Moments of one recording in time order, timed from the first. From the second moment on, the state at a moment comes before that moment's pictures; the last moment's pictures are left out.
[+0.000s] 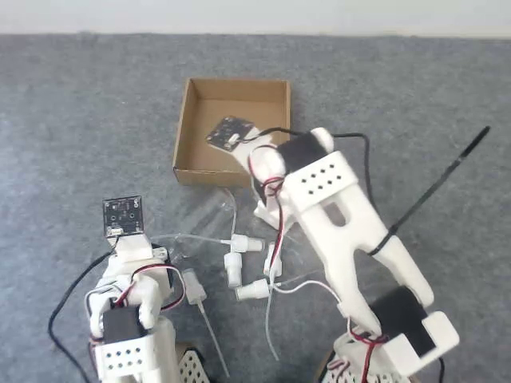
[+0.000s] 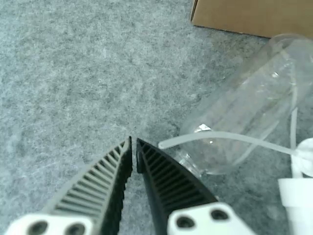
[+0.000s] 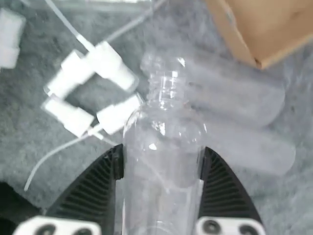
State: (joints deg) left arm -16.1 -103.5 97.3 72.0 3.6; right arm -33.8 -3.6 2.5 94.4 23.2
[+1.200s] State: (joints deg) left arm -16.1 -103.5 97.3 72.0 3.6; right arm 8.7 -17.1 17.7 97.1 41.5
